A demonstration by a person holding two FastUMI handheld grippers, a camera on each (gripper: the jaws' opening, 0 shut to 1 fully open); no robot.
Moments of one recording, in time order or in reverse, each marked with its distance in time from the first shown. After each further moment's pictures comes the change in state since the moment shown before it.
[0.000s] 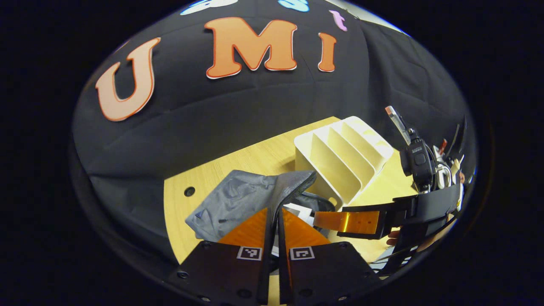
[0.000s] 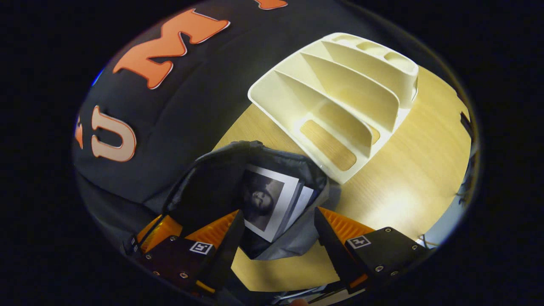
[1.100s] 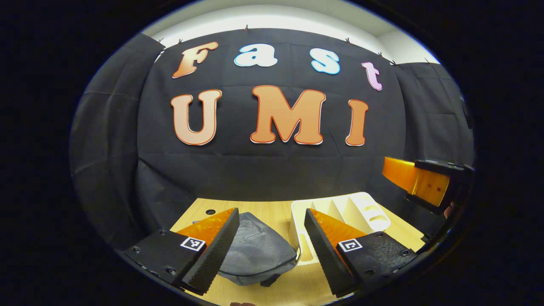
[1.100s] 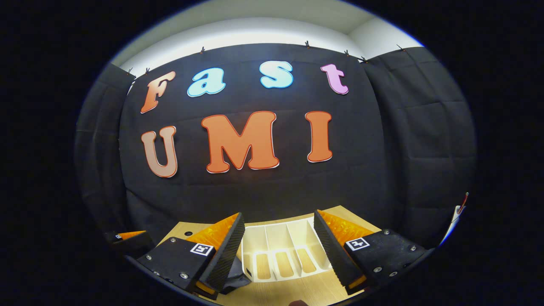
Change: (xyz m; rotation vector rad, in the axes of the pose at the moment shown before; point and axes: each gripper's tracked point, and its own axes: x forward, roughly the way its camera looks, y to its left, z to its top) left arm -0.104 -0.108 0.063 -0.228 -0.536 0.381; right arm -0.247 -0.040 0.182 -0.572 -0.939 -0.005
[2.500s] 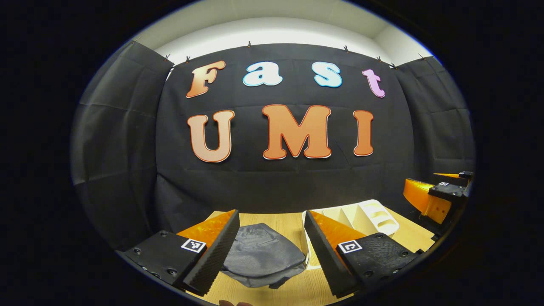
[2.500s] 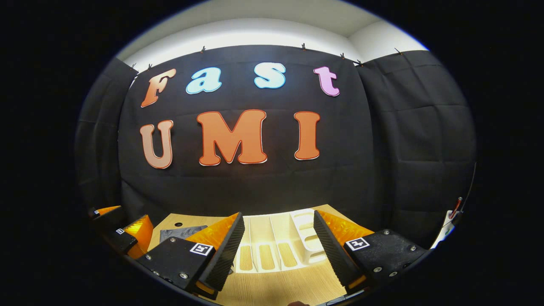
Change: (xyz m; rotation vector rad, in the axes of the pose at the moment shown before) left arm -0.043 0.000 0.018 0.065 -0.082 0.089; right arm -0.016 -0.024 -0.007 -0.013 -0.009 0.003
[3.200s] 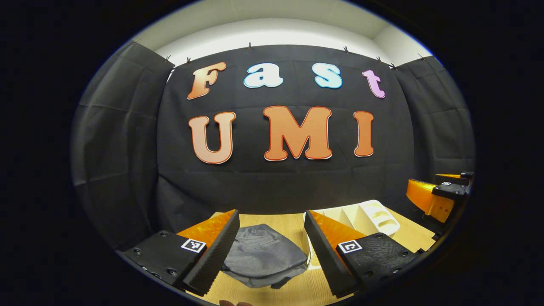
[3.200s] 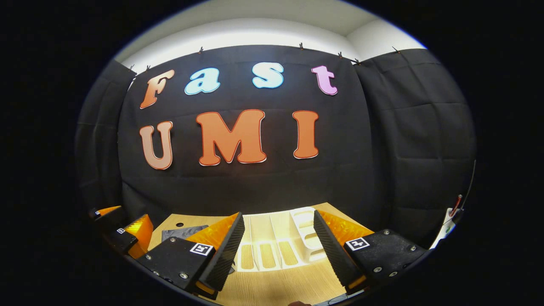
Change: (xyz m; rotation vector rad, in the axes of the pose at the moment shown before) left arm -0.005 0.005 0.006 -0.002 -0.014 0.011; right arm -0.001 -0.002 0.003 0.011 -0.002 -0.009
